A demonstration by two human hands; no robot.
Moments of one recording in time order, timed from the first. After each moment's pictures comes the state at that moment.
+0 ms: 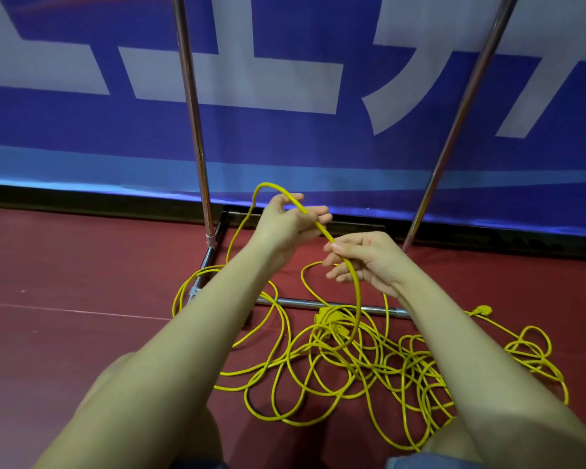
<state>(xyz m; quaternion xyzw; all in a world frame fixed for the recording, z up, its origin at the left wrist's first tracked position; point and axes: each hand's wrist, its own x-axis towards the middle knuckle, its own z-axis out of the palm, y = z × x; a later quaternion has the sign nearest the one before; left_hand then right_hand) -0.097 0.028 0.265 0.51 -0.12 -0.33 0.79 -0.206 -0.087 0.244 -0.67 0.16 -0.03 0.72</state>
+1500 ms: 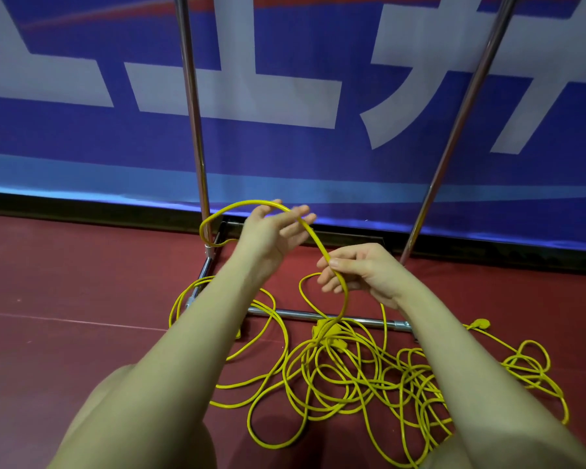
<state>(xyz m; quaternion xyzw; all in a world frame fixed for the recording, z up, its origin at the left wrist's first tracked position) -0.087 0.039 0.272 0.42 -0.07 -0.32 0.84 -0.206 -0.089 0.248 -0.73 0.11 0.00 0.68</state>
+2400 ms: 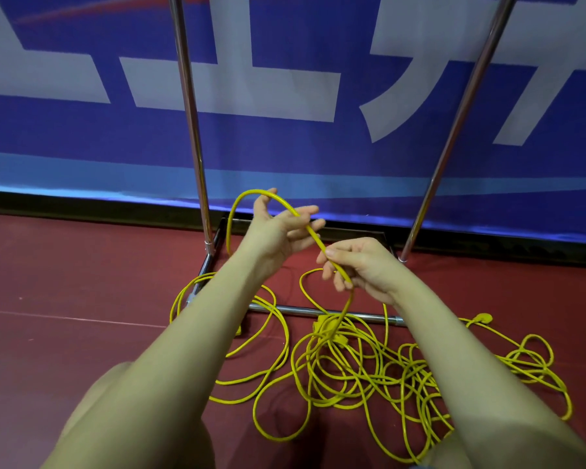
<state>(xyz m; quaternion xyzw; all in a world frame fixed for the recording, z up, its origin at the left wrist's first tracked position) -0.094 0.036 0.270 0.45 -0.11 -0.34 0.82 -0.202 -0.086 0.247 -0.72 0.13 -0.02 0.68</state>
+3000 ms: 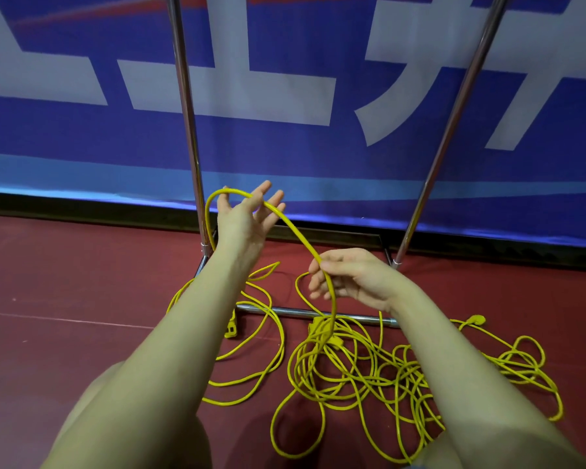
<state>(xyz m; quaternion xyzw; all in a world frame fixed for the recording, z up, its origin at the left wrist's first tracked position) -0.073 0.042 0.273 0.35 -0.02 -0.23 0.91 -0.210 -0.084 0.248 -0.68 0.11 0.07 0.72</state>
